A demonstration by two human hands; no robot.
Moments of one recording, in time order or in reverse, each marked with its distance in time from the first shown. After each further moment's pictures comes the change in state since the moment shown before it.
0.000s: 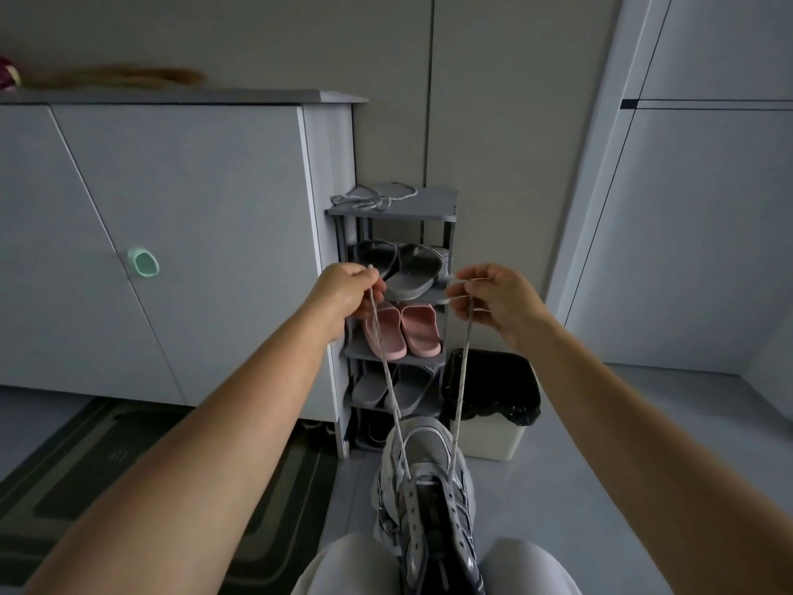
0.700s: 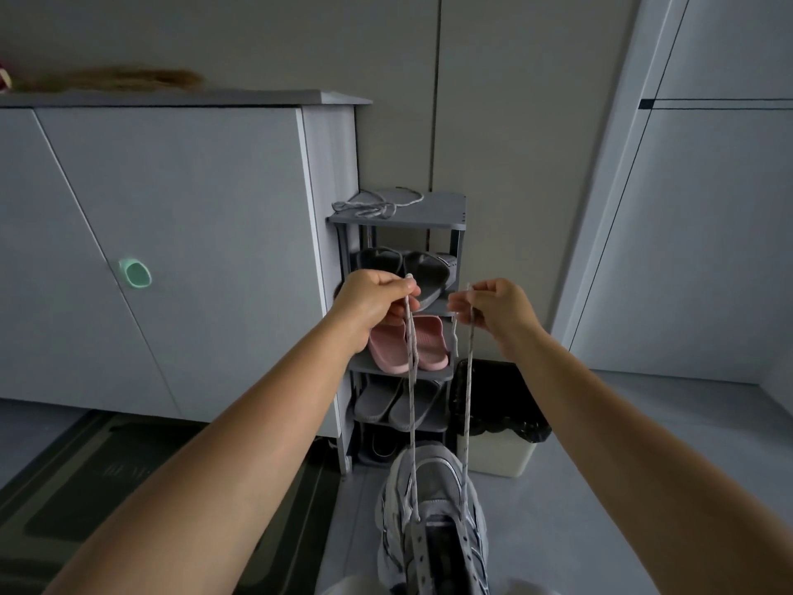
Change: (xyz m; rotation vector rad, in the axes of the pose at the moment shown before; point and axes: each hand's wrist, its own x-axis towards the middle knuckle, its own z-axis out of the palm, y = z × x) left_hand 0.024 0.000 0.019 -0.075 -0.090 0.041; right_hand 0.051 0.022 0.012 0.000 0.155 0.066
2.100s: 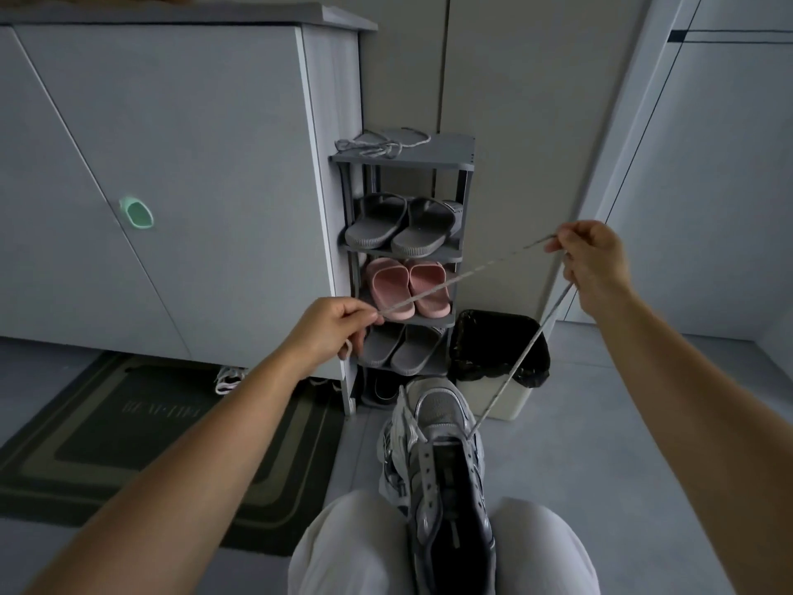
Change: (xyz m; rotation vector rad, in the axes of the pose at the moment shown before) left_hand -0.062 -0.081 -0.038 0.307 -0.105 0.012; right_hand 0.000 0.022 -0.084 0.002 0.247 -0.160
